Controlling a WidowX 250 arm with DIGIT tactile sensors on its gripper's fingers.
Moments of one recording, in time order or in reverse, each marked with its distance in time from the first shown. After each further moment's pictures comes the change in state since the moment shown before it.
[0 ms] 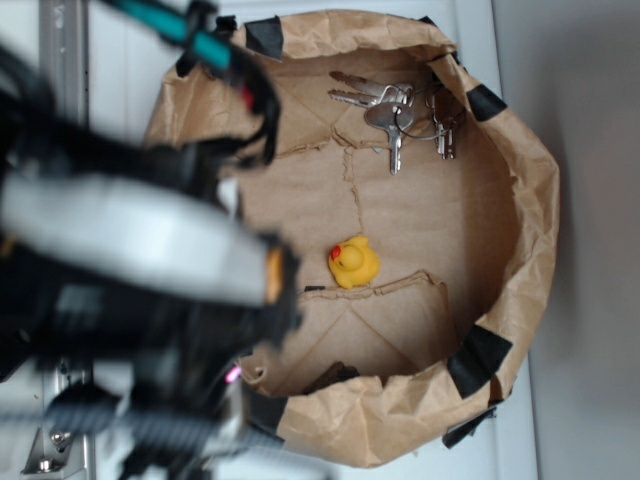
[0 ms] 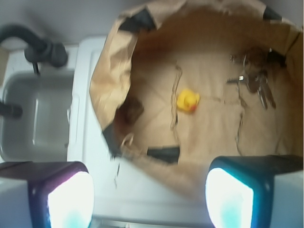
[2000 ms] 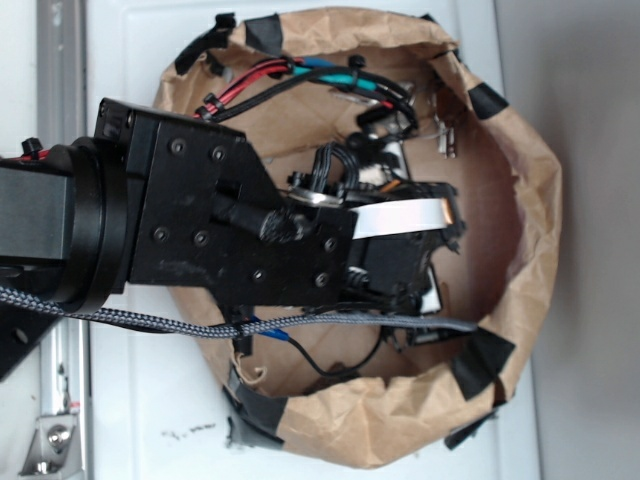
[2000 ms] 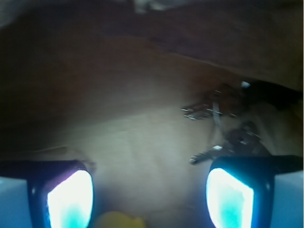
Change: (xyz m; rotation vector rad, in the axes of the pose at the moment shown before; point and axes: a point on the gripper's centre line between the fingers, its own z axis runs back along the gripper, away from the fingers) arm 0.066 0.051 -0.133 0.235 -0.252 0.126
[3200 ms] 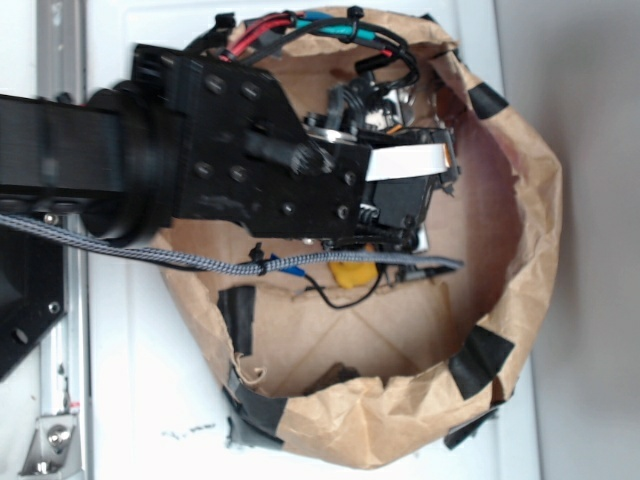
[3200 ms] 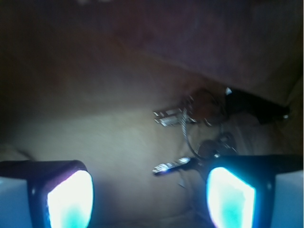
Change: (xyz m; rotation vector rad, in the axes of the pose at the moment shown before) arm -0.006 0.040 -0.022 0.132 0.056 -0.057
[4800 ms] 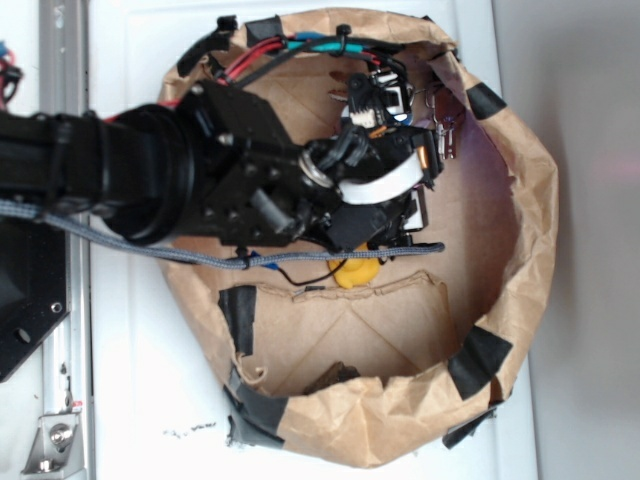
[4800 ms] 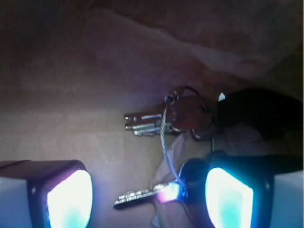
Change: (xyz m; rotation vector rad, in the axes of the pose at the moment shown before) arm 0.004 0.006 -0.029 0.056 -0.179 -0.049
